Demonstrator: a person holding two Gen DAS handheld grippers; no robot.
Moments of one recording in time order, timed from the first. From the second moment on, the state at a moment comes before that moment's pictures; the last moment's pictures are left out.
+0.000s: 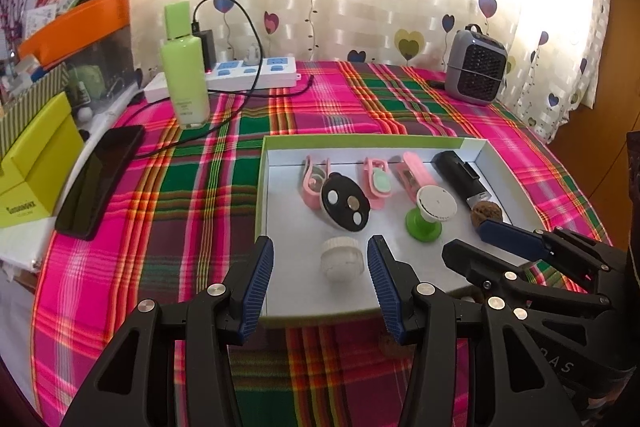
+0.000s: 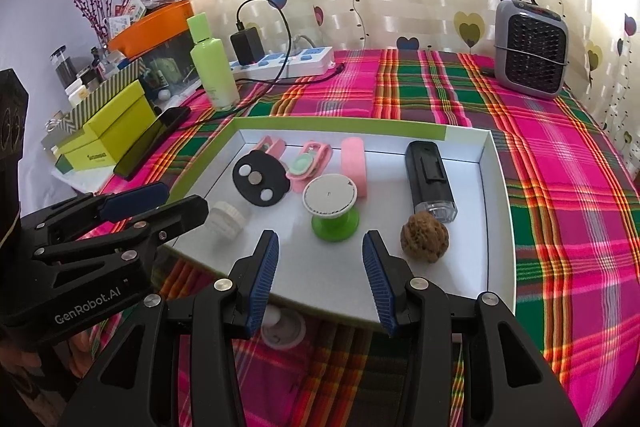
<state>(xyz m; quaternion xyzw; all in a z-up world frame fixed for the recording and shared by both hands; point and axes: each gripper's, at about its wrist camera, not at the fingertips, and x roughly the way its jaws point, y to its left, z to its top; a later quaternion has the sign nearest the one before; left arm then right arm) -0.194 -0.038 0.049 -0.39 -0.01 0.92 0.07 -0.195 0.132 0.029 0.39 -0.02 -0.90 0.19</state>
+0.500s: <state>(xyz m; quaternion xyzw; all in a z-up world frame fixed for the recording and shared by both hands) -0.162 -0.034 0.050 -0.38 0.00 0.92 0.06 -0.169 0.135 0.035 0.38 -0.02 -0.90 0.19</state>
